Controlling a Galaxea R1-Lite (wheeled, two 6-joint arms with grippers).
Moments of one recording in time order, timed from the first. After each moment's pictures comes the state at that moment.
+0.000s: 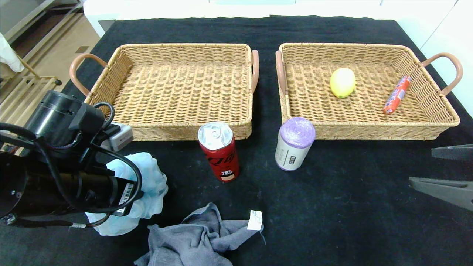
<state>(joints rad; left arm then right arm) -0.39 1.44 -1.07 0.49 0.33 -0.11 0.17 1.13 -0.98 0.29 0.40 -0.24</state>
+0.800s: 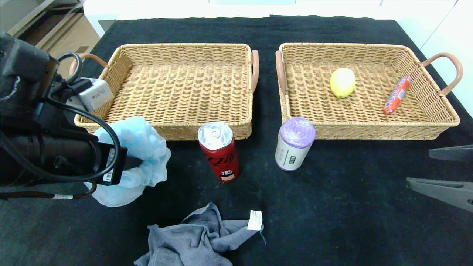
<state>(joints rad) -0.40 1.38 -1.24 0.52 0.26 -0.11 0.17 1.14 -0.98 0.29 0.40 -0.24</state>
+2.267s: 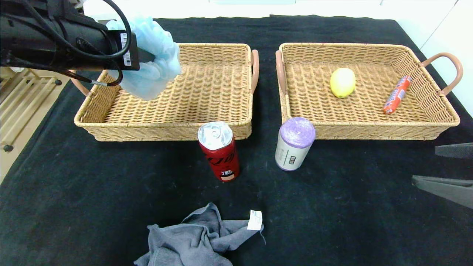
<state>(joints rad) -0.26 1.65 -1.76 0.31 0.09 -0.02 0.17 1.12 -0.98 0.29 0.40 -0.24</state>
